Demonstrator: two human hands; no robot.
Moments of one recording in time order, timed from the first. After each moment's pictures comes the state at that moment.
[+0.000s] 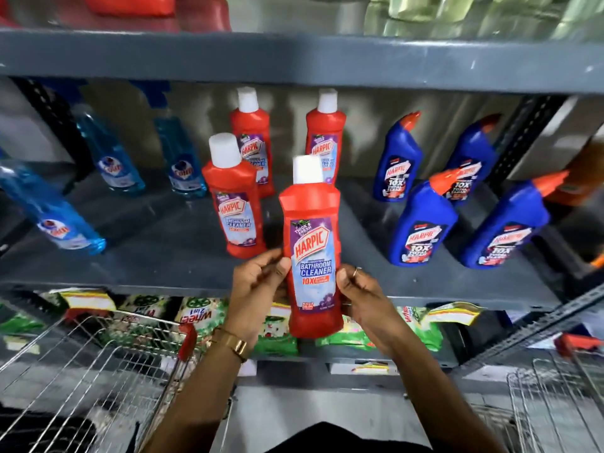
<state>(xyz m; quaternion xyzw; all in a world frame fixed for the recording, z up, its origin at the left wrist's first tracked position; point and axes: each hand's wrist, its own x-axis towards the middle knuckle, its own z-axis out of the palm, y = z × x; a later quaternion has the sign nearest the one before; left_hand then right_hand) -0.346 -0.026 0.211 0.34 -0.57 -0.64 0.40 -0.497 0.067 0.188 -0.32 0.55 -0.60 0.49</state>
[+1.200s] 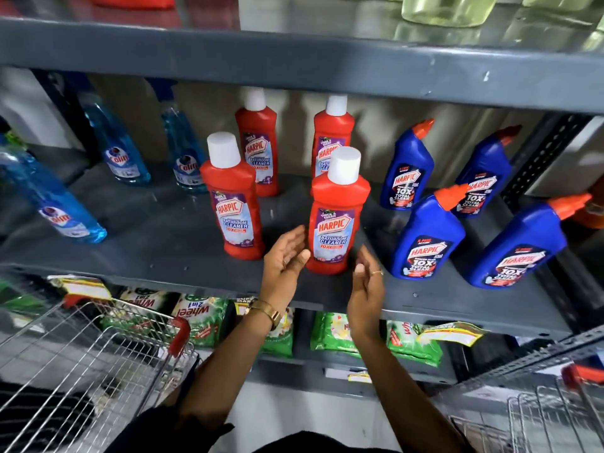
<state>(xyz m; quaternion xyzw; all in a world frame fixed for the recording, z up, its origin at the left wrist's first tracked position) -0.420 -0.064 0.170 0.29 -0.59 -0.62 0.43 -0.529 0.020 0.129 -0.28 0.63 -0.71 0.17</state>
